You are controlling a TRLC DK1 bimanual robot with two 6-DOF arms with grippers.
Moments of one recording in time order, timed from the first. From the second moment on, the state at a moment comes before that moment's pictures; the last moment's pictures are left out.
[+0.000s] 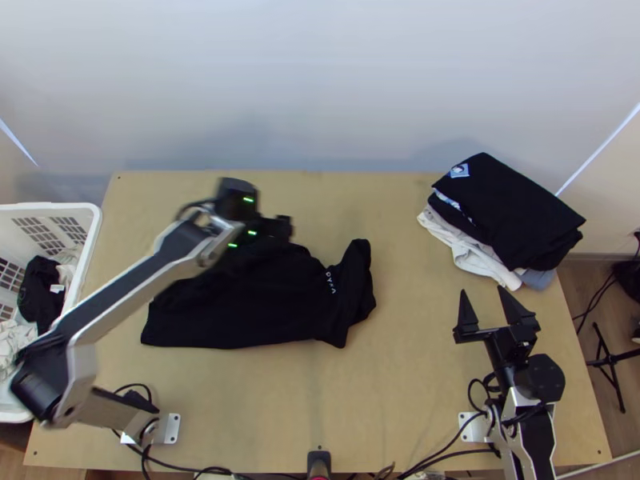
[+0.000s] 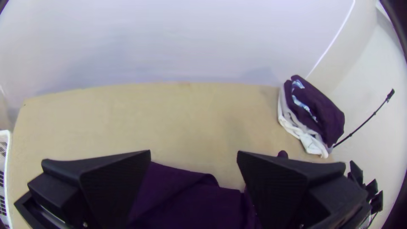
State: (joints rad) left arm -0.51 1.56 1.36 -0.42 -0.05 -0.36; right arm 0.05 0.00 0.01 0.02 -0.09 0.05
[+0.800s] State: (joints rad) left arm 0.05 0.91 1.09 -1.00 0.02 -0.04; right arm 0.05 0.00 0.01 0.02 -0.09 0.05
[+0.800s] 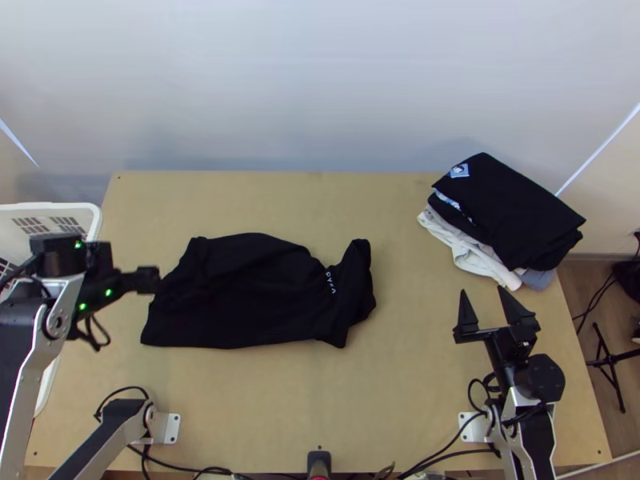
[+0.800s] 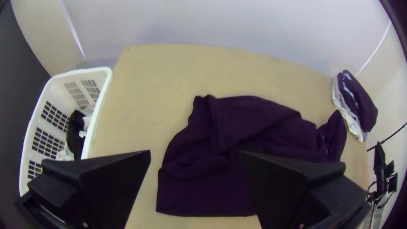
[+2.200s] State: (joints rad) left arm 0.15 0.97 0.96 -0.97 0.02 -0.05; right arm 0.49 0.70 0.48 -0.20 -0.08 0.50
